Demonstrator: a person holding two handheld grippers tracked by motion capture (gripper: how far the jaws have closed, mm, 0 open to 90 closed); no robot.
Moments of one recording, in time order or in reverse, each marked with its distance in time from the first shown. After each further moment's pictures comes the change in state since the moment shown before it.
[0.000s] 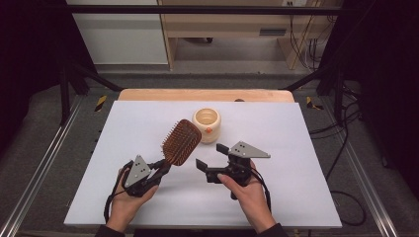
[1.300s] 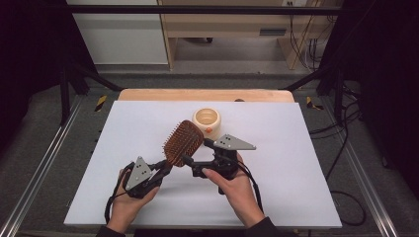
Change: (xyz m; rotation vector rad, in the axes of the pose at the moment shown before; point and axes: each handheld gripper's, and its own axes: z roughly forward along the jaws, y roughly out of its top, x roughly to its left) left arm -0.006 0.003 -0.001 -0.018 -0.001 0.030; right arm 0.019 0.019 0.026 0.010 0.025 0.011
